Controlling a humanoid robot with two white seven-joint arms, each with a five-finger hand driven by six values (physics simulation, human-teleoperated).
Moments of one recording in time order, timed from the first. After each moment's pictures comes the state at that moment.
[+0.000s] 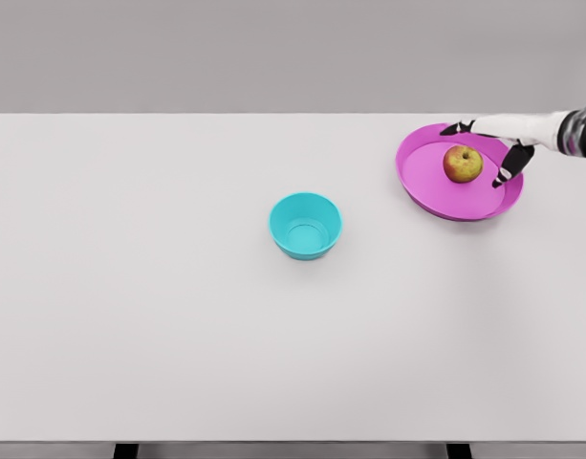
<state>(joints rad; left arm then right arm) 0.02 0.00 0.02 -0.08 -0.10 0.00 0.06 -1.05 -0.53 0.73 -0.53 0.41 -0.57 0.61</state>
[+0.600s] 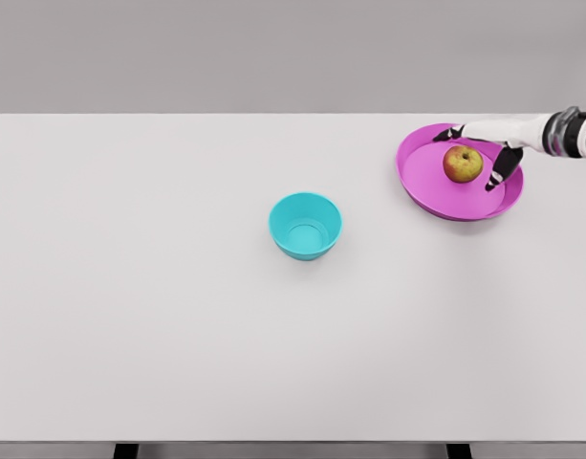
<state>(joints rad) 0.02 0.00 0.02 -0.08 -0.10 0.00 0.06 -1.08 -0.47 0.74 -0.44 0.47 -0.57 0.61</state>
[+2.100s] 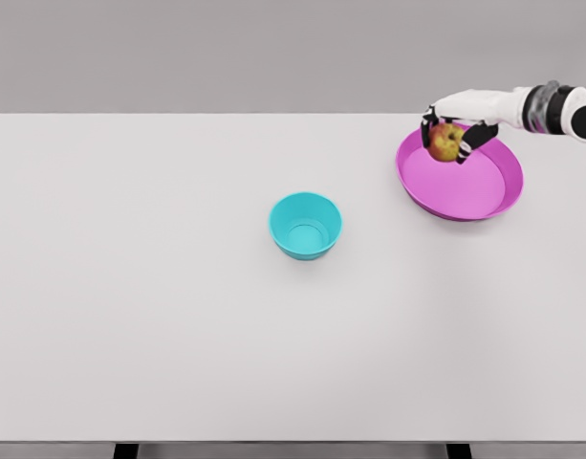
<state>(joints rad) 0.02 0.00 0.02 -0.08 -0.10 0.00 0.06 -1.09 -0.48 0.75 -0.63 0.46 -0.61 0.61</state>
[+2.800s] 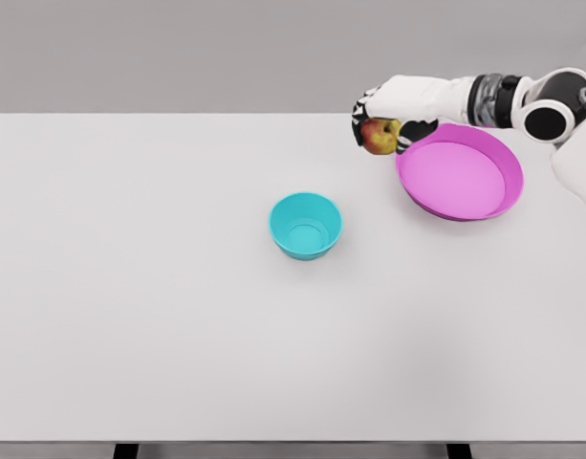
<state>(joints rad) 0.02 0.00 0.02 -0.08 -0.10 0.00 0.06 -1.03 -0.49 0.76 -1.04 0.46 -0.61 0.61</state>
